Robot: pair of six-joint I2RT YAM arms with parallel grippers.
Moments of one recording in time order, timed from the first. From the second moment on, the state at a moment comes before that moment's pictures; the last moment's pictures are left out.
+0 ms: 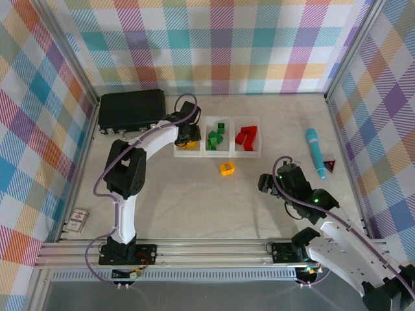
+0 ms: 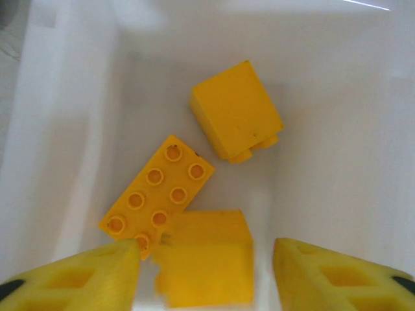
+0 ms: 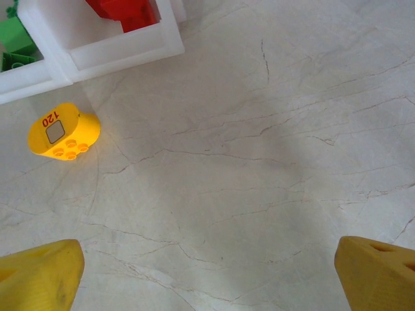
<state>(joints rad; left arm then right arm) -0.46 2.07 1.64 -0.63 -0.17 -0.58 0.56 0.72 0.61 -0.76 0.24 0.67</state>
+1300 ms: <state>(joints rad) -0.92 1.96 1.48 -0.59 -0.32 -0.82 0.56 0.47 0.60 -0.86 0.20 0.73</state>
